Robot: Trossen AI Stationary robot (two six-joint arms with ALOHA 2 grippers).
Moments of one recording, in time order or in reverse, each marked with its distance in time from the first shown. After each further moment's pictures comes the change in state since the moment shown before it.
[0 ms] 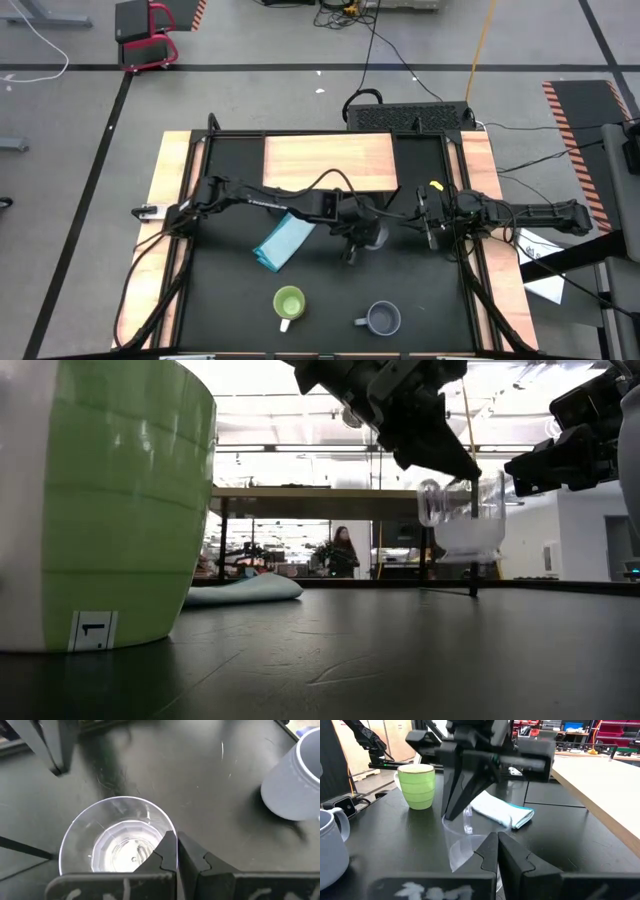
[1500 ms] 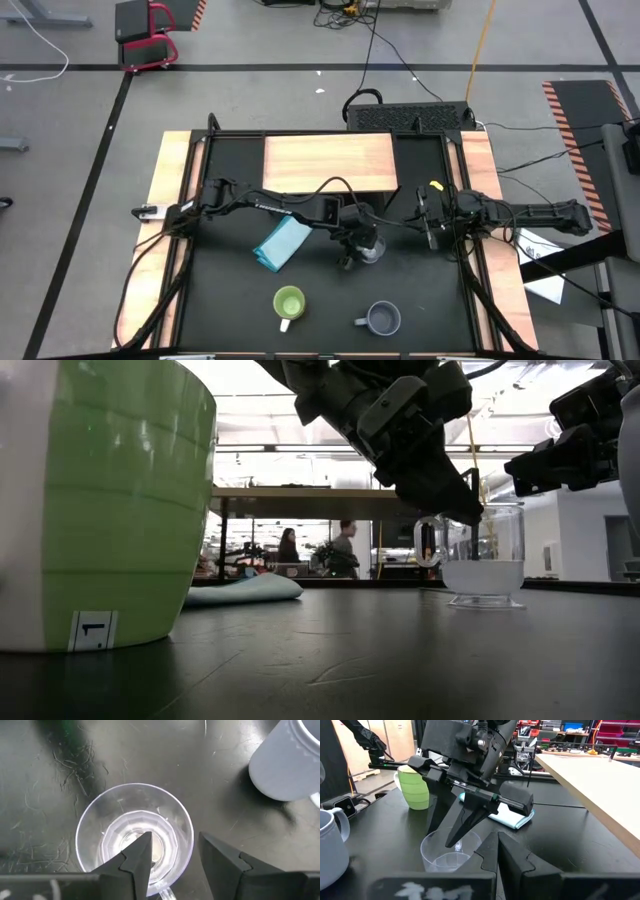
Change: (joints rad) left arm 0.000 0.051 -0.069 0.058 0.098 -0.008; right arm 0.000 -0.001 0.000 0.000 0.000 -0.001
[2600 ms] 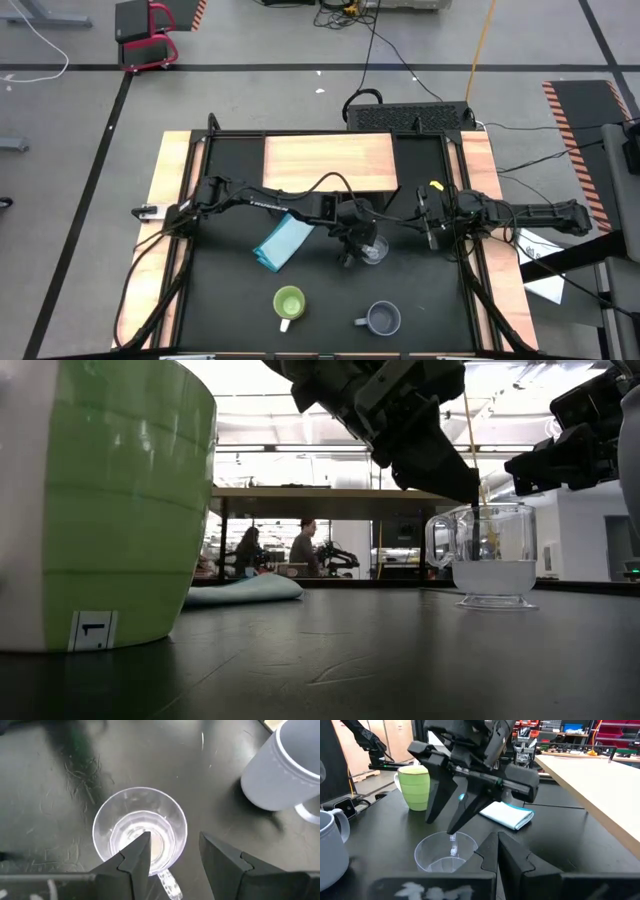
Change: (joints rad) left arm 0.002 -0.041 0.000 -0.012 0.007 -0.017; right arm 0.000 -0.006 0.000 0.000 0.000 0.000
